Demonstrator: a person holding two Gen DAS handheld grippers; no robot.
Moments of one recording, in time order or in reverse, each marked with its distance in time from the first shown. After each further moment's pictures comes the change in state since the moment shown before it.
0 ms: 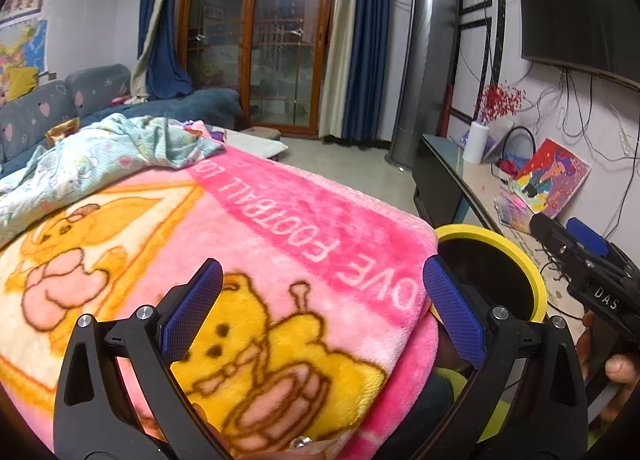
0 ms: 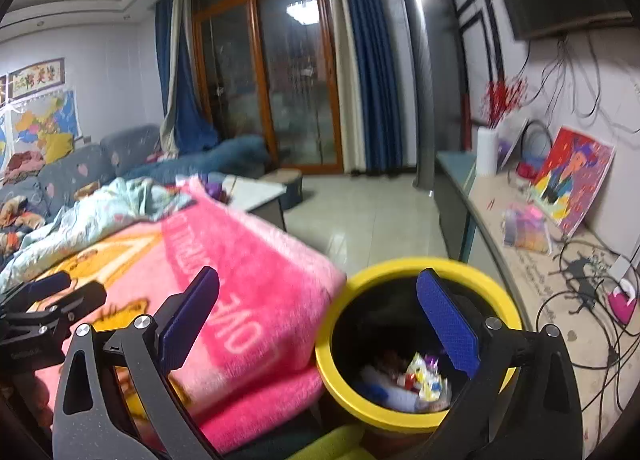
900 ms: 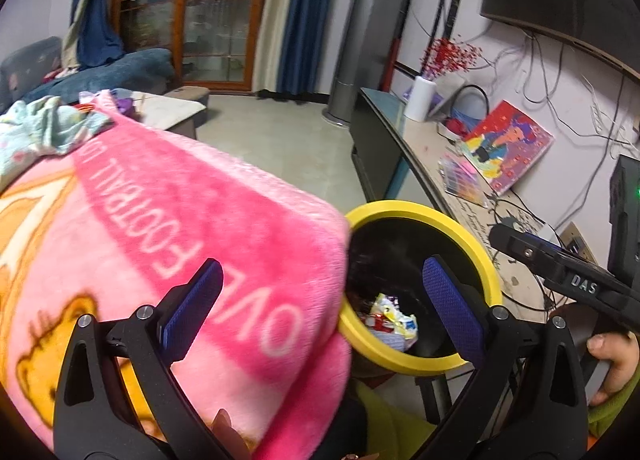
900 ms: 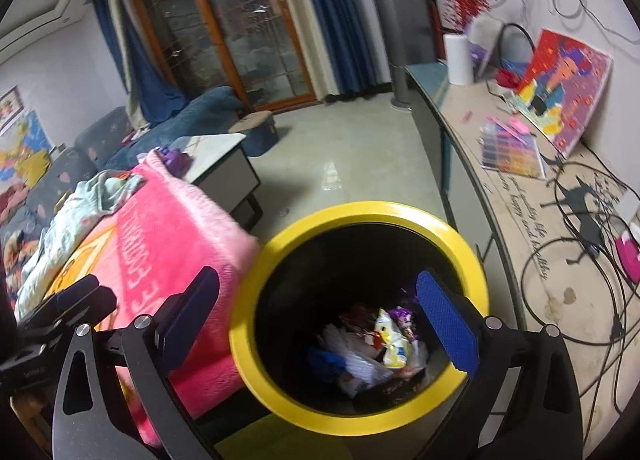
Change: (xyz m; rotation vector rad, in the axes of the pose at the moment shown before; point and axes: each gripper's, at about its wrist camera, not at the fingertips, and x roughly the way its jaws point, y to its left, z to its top) left arm 0.095 -0.088 0.022 0.032 0.192 -0.210; right arm 0.072 -0.116 0.006 0.181 0.343 0.013
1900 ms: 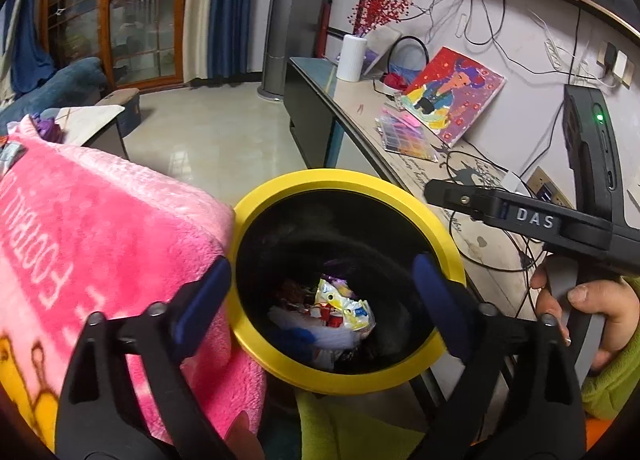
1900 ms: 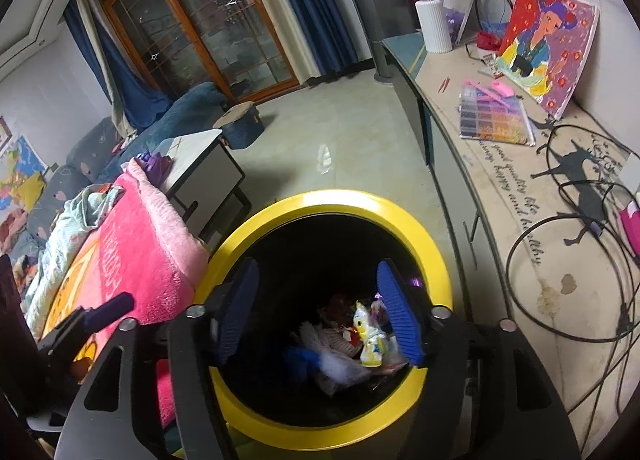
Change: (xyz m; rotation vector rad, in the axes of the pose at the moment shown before) left arm 0.066 -0.085 -0.006 0.173 0.099 -0.172; right arm 0.026 -0.077 0.006 0.118 0.069 -0.016
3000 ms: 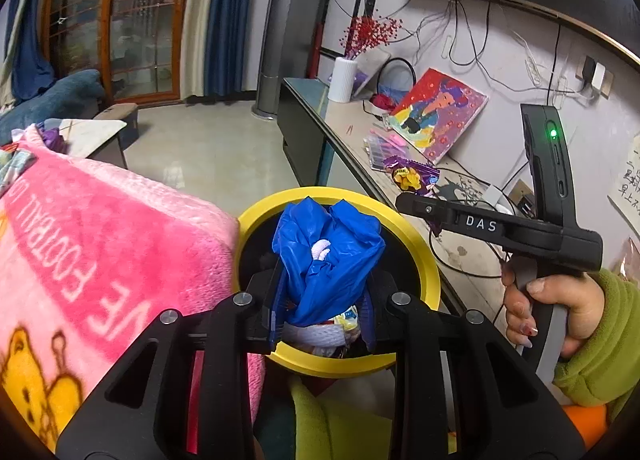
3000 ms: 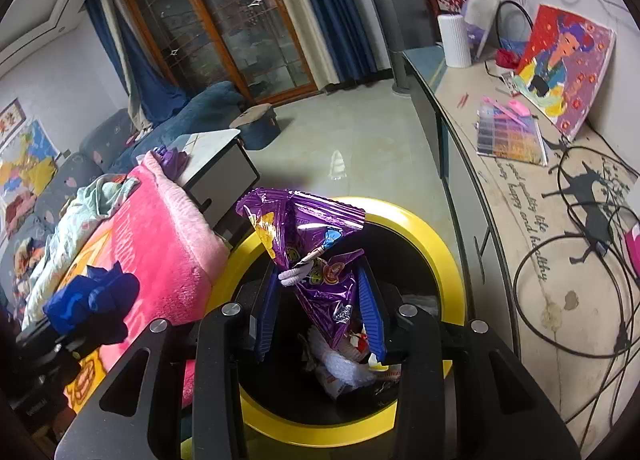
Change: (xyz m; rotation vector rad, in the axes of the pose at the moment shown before) left arm -0.041 -0.001 -0.003 0.008 -0.067 -0.037; right arm -0.006 0.012 -0.003 -0.047 -0.006 0.053
